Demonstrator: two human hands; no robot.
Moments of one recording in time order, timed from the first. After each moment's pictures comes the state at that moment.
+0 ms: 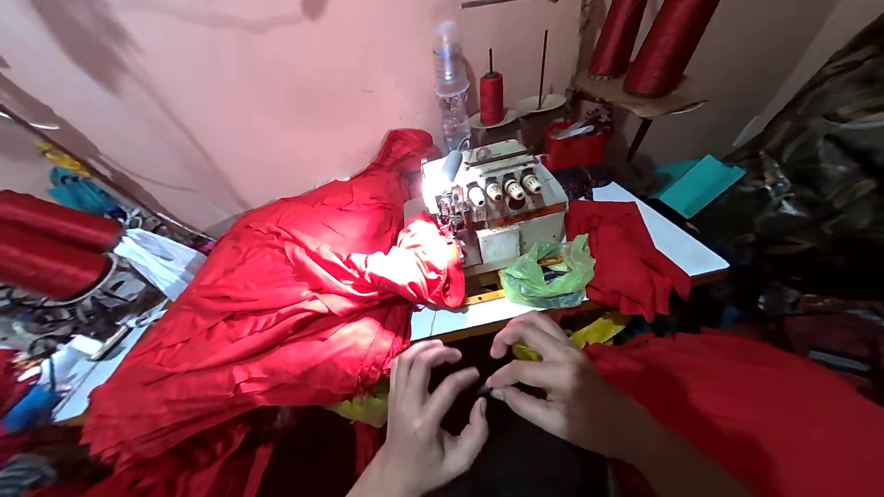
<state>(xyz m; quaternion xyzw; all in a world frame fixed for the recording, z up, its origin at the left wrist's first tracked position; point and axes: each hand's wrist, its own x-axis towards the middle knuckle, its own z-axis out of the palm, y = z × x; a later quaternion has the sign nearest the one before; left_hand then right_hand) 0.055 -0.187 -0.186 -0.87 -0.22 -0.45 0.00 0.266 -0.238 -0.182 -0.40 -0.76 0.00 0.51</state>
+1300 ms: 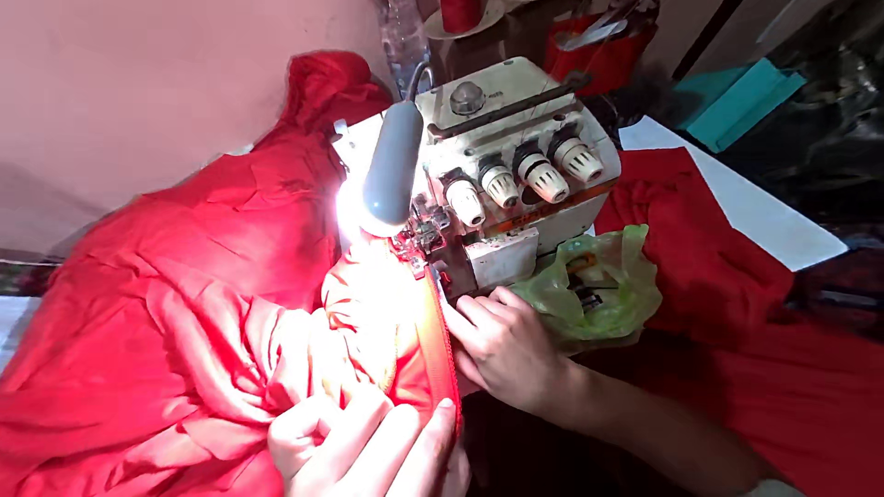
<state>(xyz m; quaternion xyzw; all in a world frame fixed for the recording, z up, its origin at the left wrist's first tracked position) 0.082 -0.085 -0.129 -0.94 -0.25 -0.23 0.00 0.267 -0.083 -0.232 -0.57 -0.72 -0.14 0.37</state>
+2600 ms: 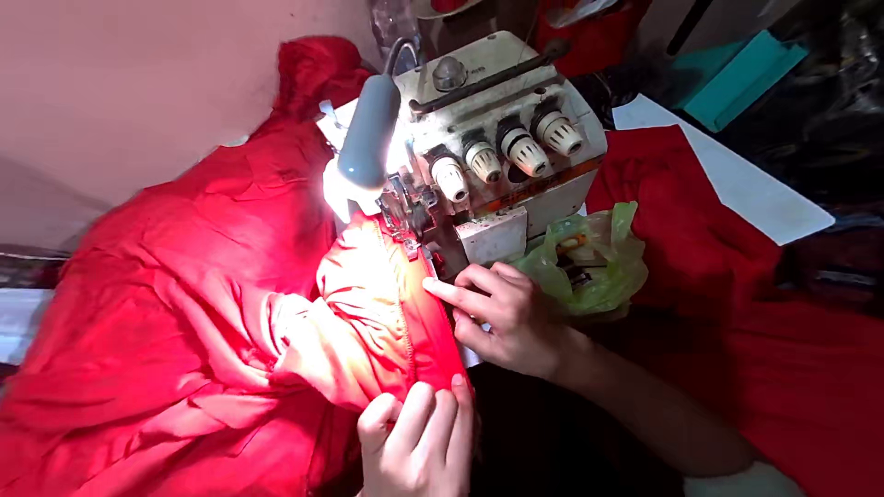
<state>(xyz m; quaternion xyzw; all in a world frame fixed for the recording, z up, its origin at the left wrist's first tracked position) 0.095 -0.112 -0.190 -0.92 -0.25 -0.26 0.17 0.284 -0.087 -0.238 -0.51 -0.70 -0.05 0.51</state>
